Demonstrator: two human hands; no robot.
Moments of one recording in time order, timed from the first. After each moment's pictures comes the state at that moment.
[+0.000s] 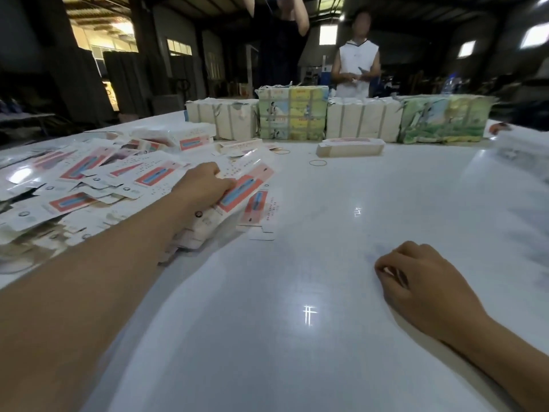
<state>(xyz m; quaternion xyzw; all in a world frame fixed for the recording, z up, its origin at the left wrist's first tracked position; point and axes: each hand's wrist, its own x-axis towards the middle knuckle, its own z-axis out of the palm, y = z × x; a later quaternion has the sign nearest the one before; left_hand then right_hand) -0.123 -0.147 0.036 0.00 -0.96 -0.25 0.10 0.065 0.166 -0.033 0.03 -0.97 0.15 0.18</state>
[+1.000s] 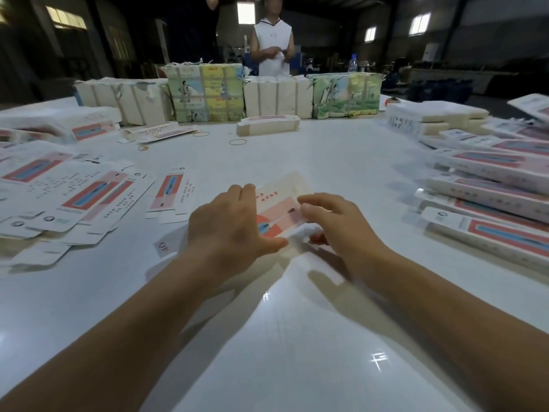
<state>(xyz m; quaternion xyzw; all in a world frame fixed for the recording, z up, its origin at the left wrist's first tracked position) 0.028 0.006 -0.009 -0.27 -0.93 -0.10 0.22 0.075 0.175 -0.023 -0.06 -0.74 0.65 0.15</state>
